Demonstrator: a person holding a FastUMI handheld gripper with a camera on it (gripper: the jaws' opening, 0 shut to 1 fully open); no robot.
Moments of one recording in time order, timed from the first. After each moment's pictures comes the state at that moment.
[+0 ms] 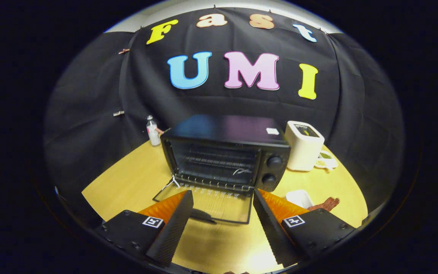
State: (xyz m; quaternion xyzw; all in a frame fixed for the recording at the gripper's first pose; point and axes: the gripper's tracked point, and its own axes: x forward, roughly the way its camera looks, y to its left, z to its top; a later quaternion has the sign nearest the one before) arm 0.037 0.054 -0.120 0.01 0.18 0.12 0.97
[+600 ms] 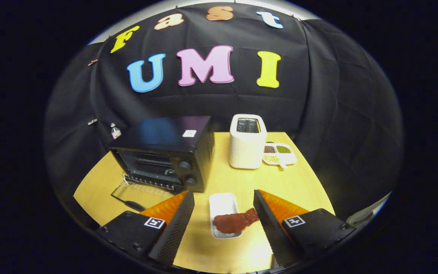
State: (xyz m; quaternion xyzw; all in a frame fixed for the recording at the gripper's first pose) arm 0.070 -0.150 -0.159 0.03 0.27 0.05 0.96
